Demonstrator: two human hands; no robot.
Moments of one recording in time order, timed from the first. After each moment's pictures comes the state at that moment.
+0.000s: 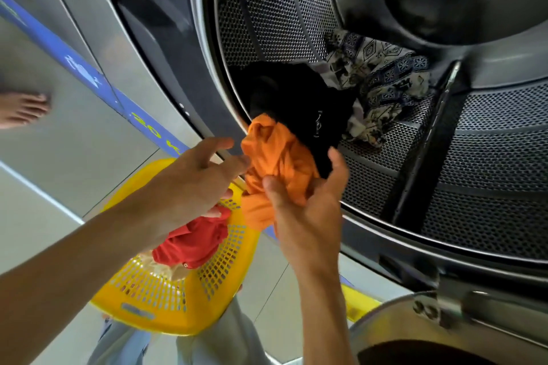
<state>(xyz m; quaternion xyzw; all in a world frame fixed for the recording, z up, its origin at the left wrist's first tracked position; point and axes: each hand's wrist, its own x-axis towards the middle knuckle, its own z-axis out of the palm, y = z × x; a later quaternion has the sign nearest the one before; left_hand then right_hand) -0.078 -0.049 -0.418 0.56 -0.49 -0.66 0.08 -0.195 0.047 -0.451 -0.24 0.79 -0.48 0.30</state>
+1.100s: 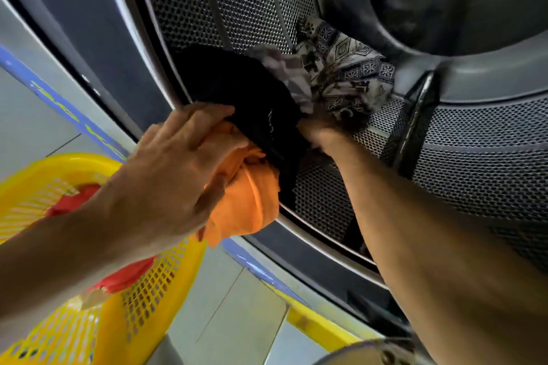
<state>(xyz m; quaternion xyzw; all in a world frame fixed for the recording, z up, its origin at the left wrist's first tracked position) -0.129 -0.072 -0.497 0.32 -0.91 -0.24 0.14 -0.426 -0.100 -0.552 -0.32 0.89 -0.09 0.31</state>
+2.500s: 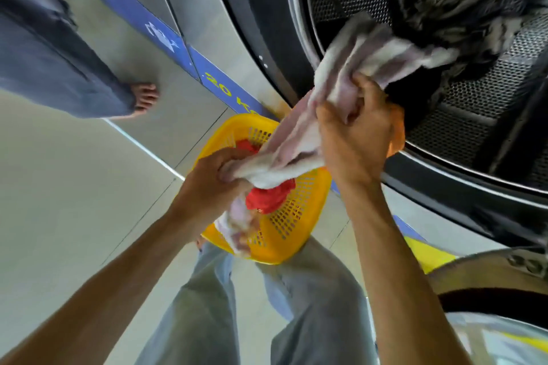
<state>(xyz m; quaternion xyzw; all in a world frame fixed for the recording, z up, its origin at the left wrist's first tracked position) 0.034 -0.025 -0.473 0.59 -0.58 -0.55 0.08 -0.162 -0.008 -0.454 -0.32 0.82 -0.45 0.16</state>
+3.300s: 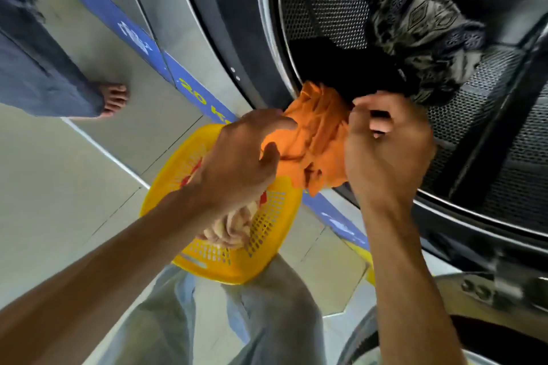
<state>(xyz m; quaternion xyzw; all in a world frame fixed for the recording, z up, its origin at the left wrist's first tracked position) -0.059 -0.043 -0.445 0.44 -0.79 -0.39 0.18 -0.220 0.013 -0.432 -0.36 0.81 -0.46 0.08</state>
